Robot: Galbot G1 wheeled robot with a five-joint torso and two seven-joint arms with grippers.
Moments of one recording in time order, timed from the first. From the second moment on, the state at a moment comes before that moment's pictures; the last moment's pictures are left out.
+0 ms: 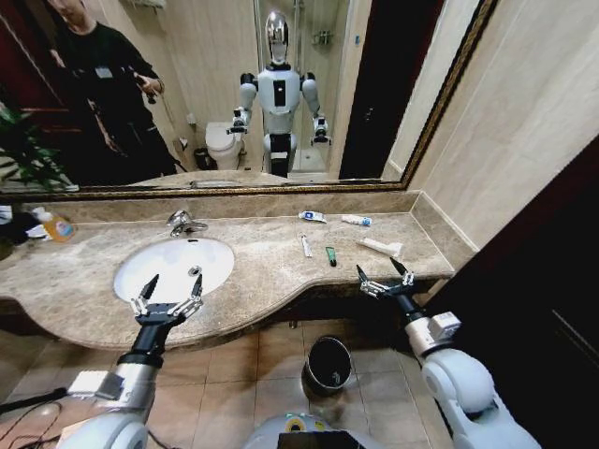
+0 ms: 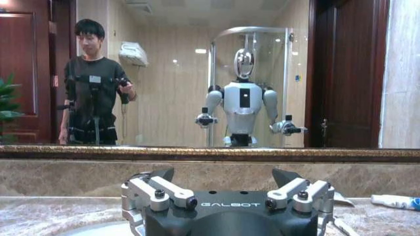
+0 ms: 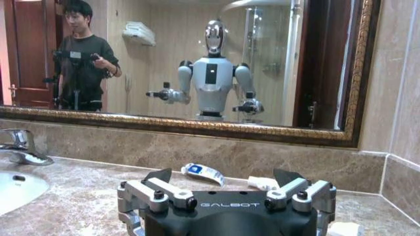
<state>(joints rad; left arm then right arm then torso) 1.84 -1.36 -0.82 -2.47 -0.37 0.04 0.05 -1.57 1.19 0.64 2.28 0.32 -0.16 -0.04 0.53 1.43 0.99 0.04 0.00</state>
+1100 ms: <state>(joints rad) 1.84 -1.36 -0.82 -2.47 -0.37 0.04 0.05 -1.54 1.17 0.63 2.25 0.32 -0.18 -0.02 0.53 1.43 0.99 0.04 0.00</state>
